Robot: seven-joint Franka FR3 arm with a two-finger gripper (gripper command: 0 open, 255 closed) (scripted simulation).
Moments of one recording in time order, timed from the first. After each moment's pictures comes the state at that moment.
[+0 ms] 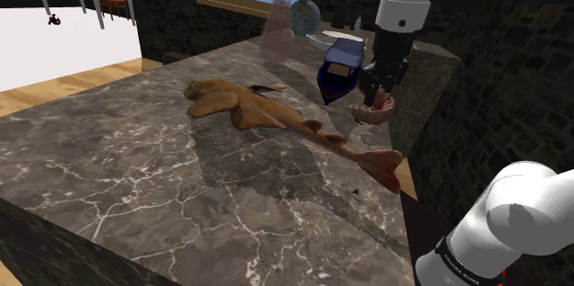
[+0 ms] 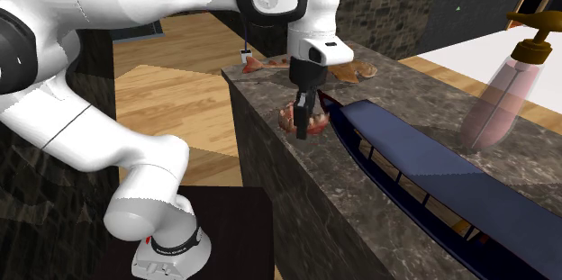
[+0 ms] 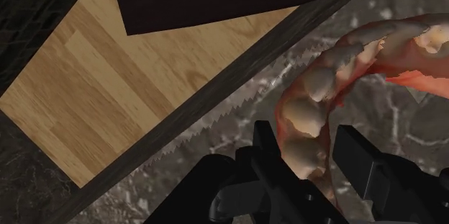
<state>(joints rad) -0.01 -0.64 0.25 -2.25 0.00 1.58 0.43</state>
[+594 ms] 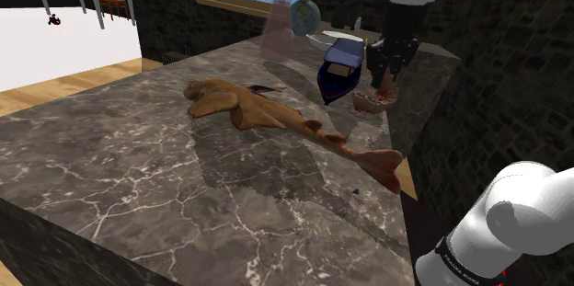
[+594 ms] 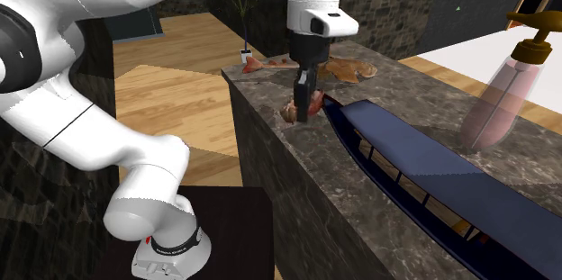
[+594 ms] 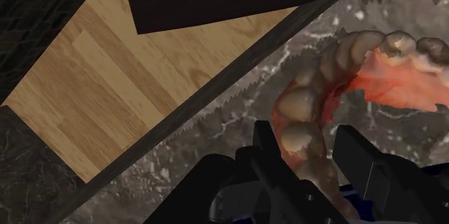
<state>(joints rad) -0.01 -0.61 0.24 -2.11 -0.01 1.46 0.42</state>
